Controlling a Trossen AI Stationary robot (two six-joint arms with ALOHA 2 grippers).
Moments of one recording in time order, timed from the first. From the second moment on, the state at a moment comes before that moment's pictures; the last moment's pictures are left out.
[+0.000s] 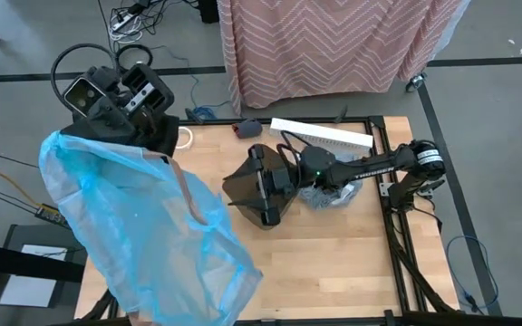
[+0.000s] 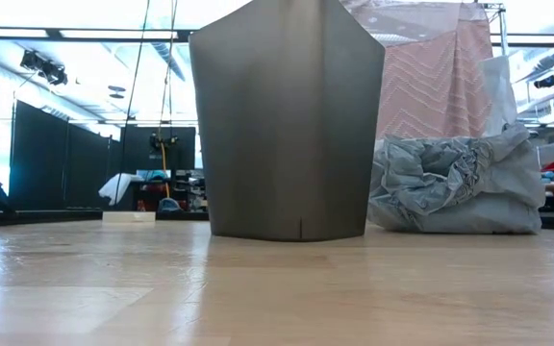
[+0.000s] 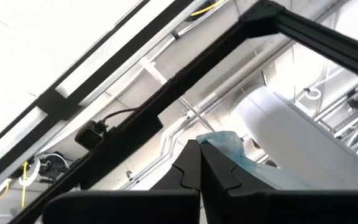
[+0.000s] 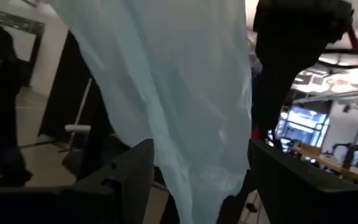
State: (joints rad) left arm -0.15 1.77 2.36 1.05 0.64 -0.74; right arm 0.11 1.70 1.41 0.63 -0.19 -0.25
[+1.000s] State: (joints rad) left arm -0.10 1.79 2.27 0.93 0.70 -0.63; right arm 0.29 1.77 1.41 0.76 0.67 -0.75
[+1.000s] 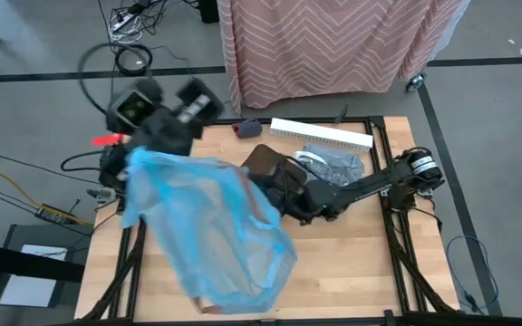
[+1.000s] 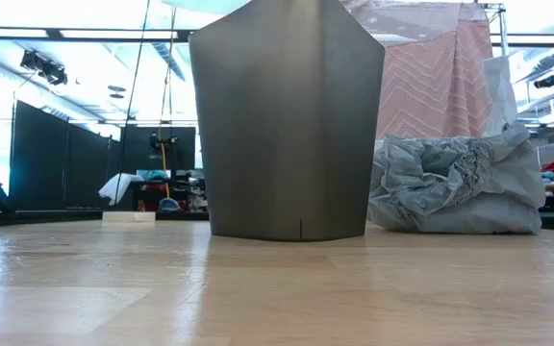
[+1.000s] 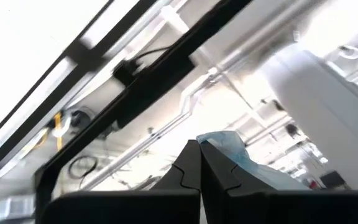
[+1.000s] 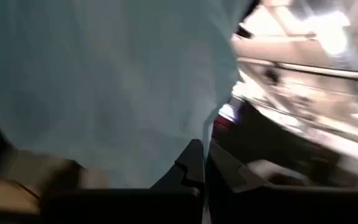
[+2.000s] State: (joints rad) left arm -0.08 1.93 2.07 1.57 0.36 -1.00; right arm 0.35 1.40 1.41 -0.45 0.89 -0.09
